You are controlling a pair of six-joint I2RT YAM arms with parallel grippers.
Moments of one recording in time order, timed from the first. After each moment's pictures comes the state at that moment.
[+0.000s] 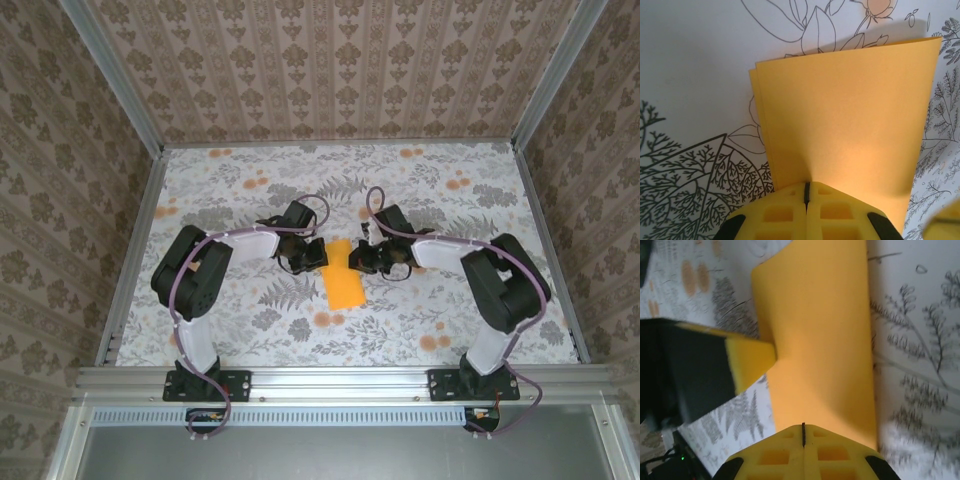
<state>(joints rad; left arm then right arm) -0.63 1.89 1.07 -0.34 0.38 -0.77 0.46 1.77 0.92 -0.16 -0.53 0.68</state>
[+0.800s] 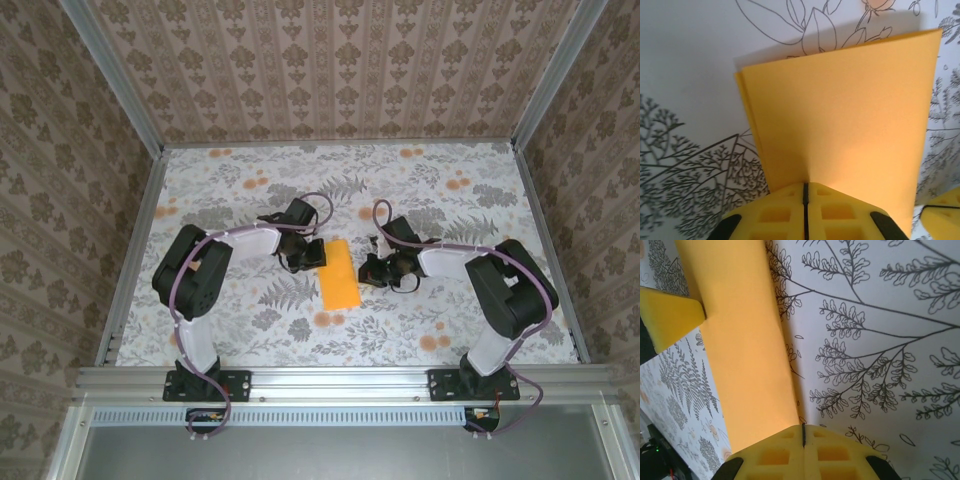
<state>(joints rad) -0.63 1.88 1.13 -0.45 0.33 -0.64 0.46 1.69 0.79 -0.20 -0.50 0.65</state>
